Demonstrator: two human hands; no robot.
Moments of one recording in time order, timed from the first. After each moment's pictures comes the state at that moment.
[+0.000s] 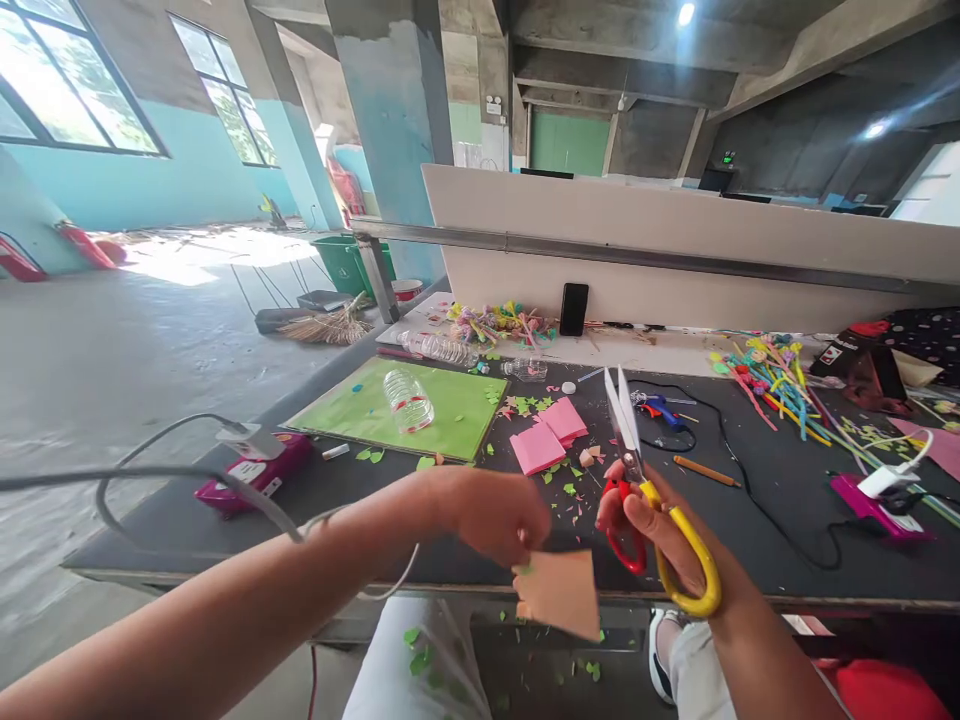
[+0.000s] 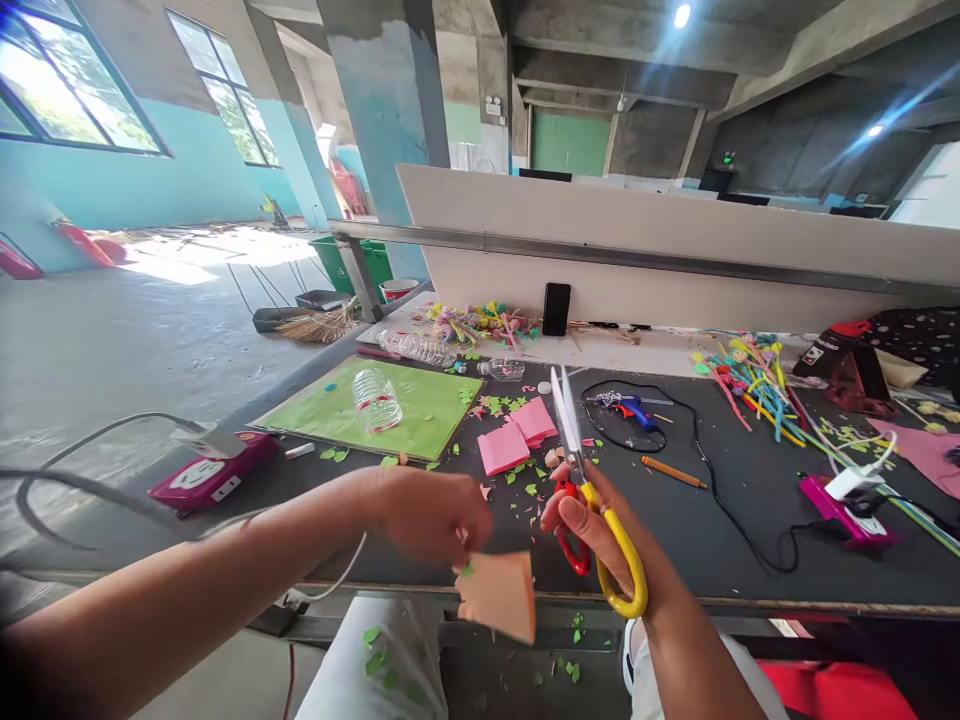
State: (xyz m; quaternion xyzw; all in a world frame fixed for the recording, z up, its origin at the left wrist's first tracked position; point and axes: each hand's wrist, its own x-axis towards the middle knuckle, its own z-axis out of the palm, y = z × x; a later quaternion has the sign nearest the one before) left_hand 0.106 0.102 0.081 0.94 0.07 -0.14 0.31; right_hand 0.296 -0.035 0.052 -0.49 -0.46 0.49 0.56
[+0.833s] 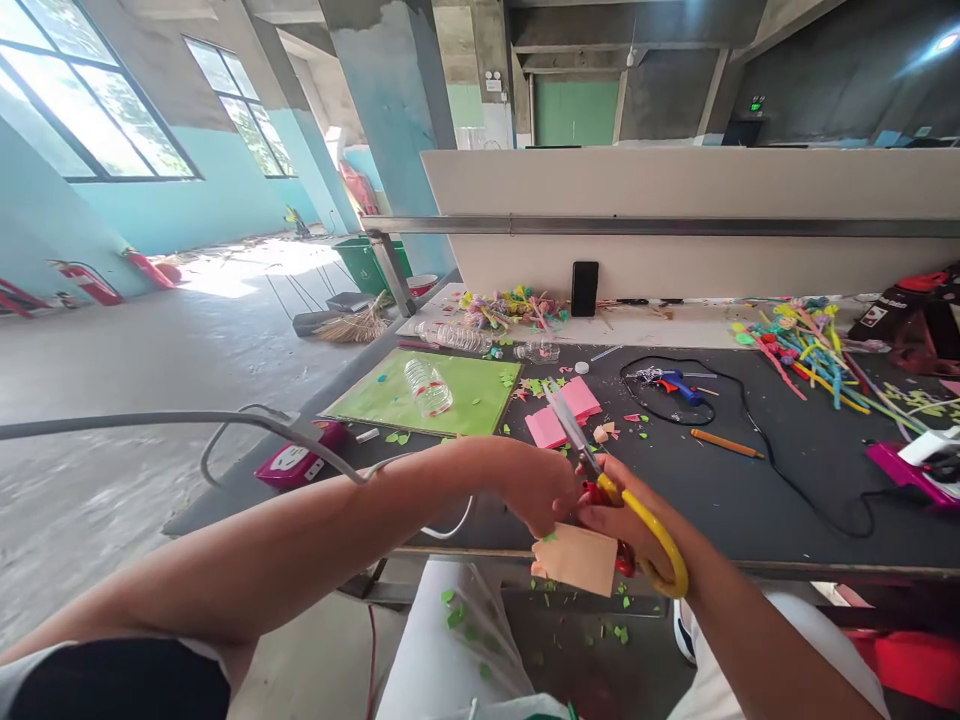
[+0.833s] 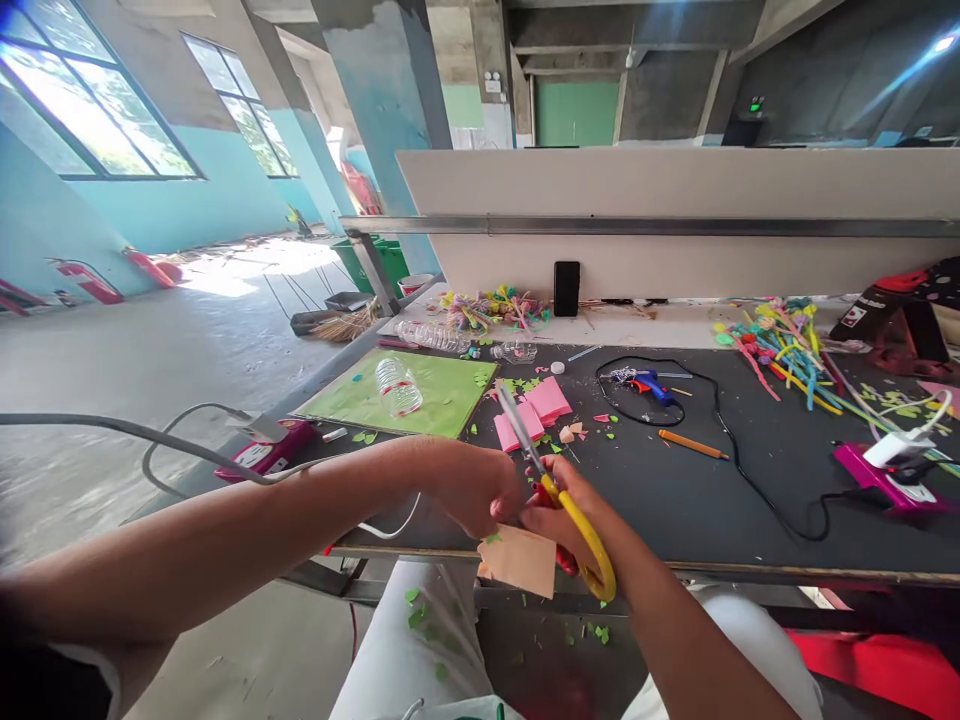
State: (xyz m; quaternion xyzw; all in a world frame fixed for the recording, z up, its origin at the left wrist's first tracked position) left_hand 0.137 0.087 0.093 0.93 0.11 -0.22 0.26; right_hand 0.267 -0.024 0.030 -0.53 -0.46 0.52 0.48
